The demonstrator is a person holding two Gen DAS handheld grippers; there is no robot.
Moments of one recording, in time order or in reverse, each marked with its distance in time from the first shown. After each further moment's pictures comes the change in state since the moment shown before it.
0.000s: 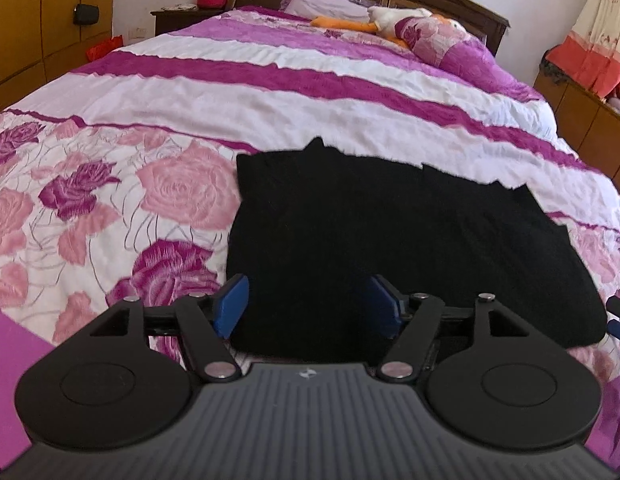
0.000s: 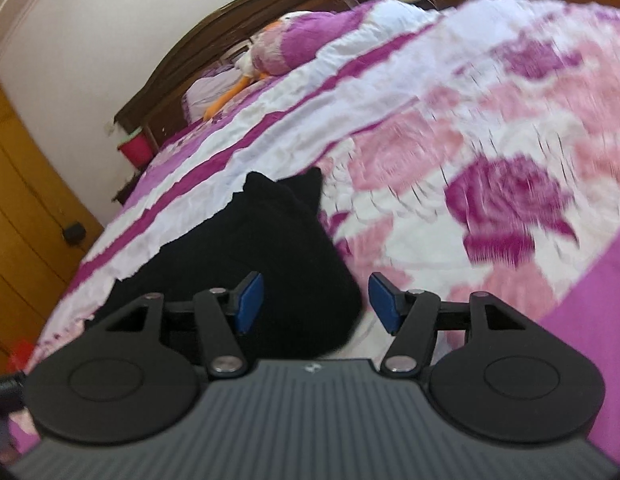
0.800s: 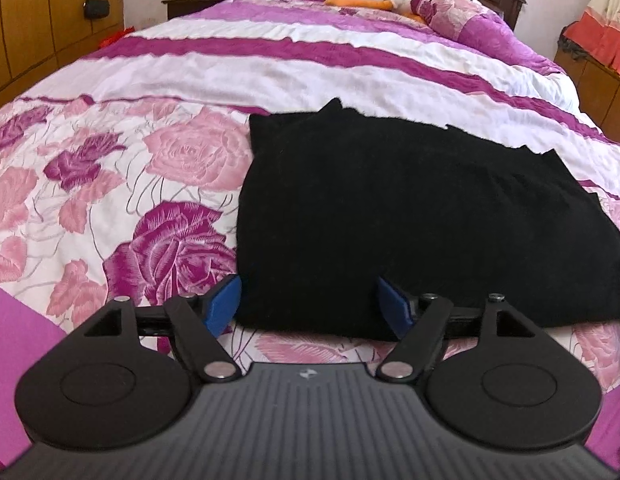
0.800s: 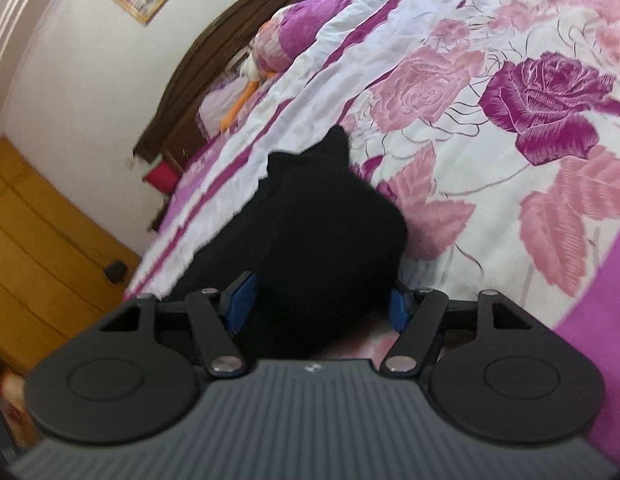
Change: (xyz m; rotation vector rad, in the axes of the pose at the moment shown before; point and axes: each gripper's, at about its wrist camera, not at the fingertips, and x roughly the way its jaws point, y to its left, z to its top) left arm 0.026 0.002 -0.018 0.013 0.056 0.069; right arm 0.033 0.001 -0.026 0.205 -0.008 0.126
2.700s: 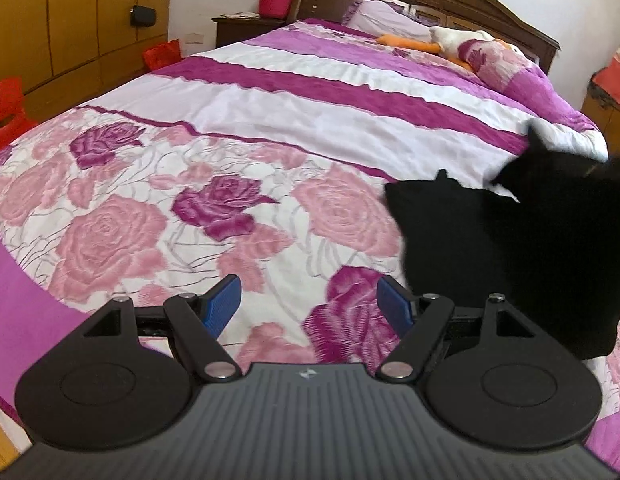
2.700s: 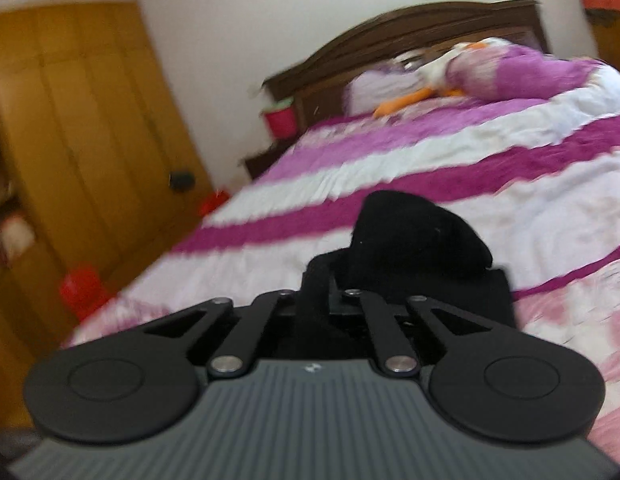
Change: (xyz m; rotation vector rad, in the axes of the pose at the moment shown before) left arm -0.051 0.118 0.025 -0.090 -0.096 0.069; right arm 0.081 0.266 -0.065 -0.584 0.064 0.174
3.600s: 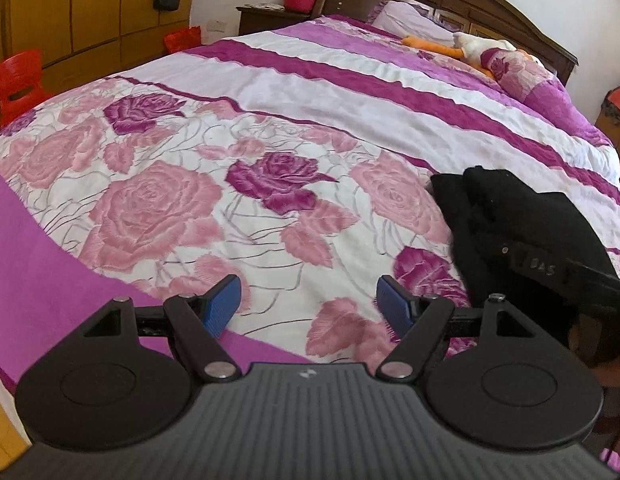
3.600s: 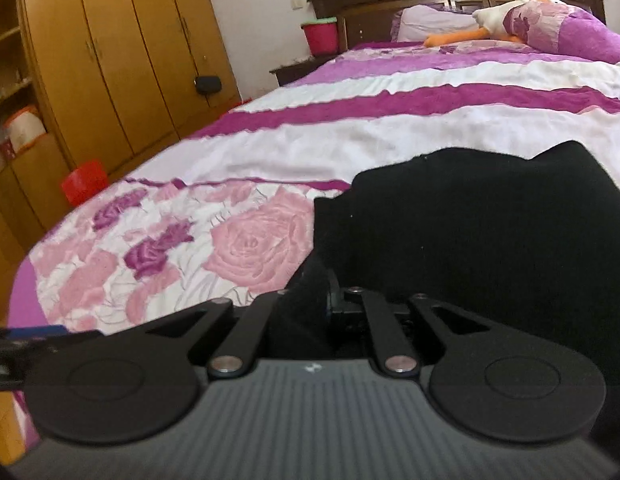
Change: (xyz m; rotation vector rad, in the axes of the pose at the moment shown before) left arm 0.002 0.042 -0.016 -0.062 0.011 0.010; right arm 0.058 0.051 -0.081 -0.122 0.187 0.043
